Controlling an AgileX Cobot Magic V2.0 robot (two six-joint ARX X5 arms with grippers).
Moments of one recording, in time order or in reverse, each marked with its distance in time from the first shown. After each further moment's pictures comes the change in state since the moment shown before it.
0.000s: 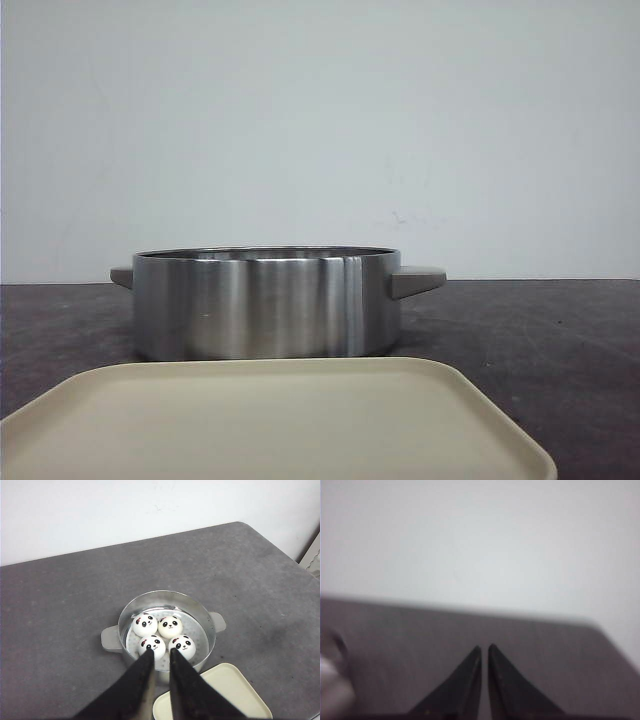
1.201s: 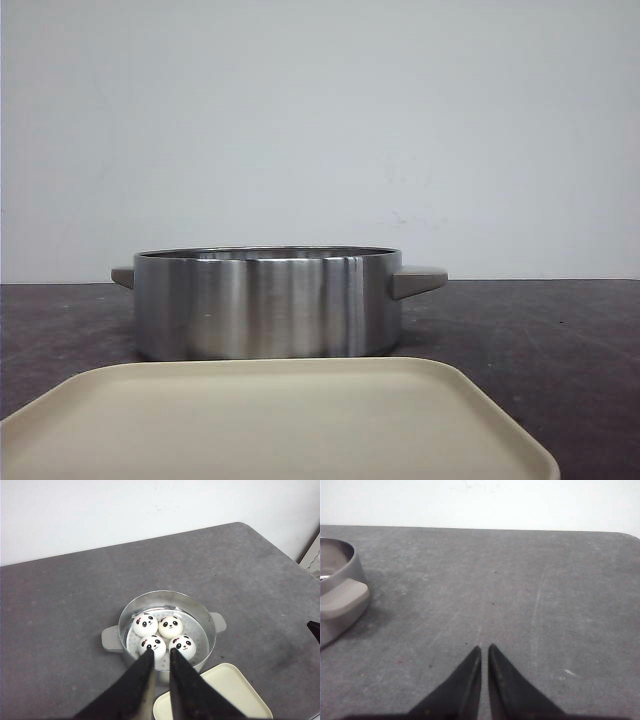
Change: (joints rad) left arm 0.000 0.000 0.000 0.000 0.000 0.000; right arm -0.028 -0.158 -0.175 -0.120 -0.107 0.084
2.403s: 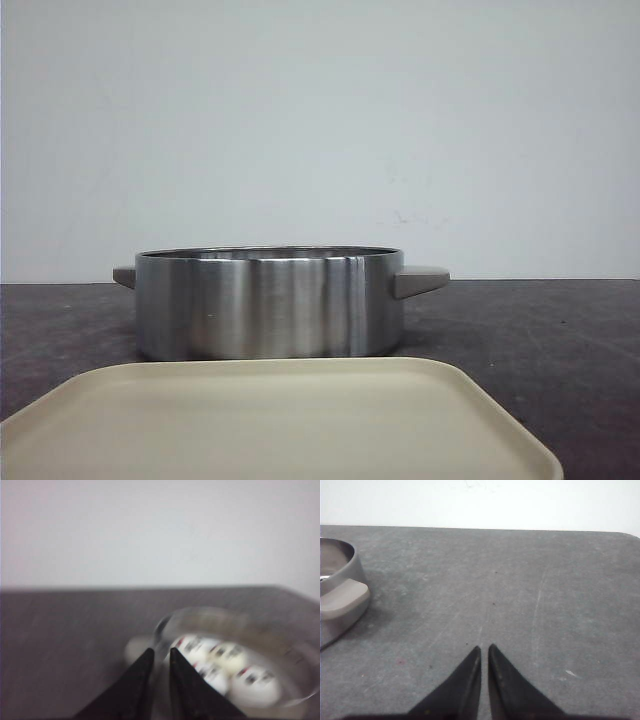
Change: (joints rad) left arm 0.636 -0.728 -1.684 1.391 0.449 0.047; right arm 0.000 0.000 0.000 0.000 0.000 0.000
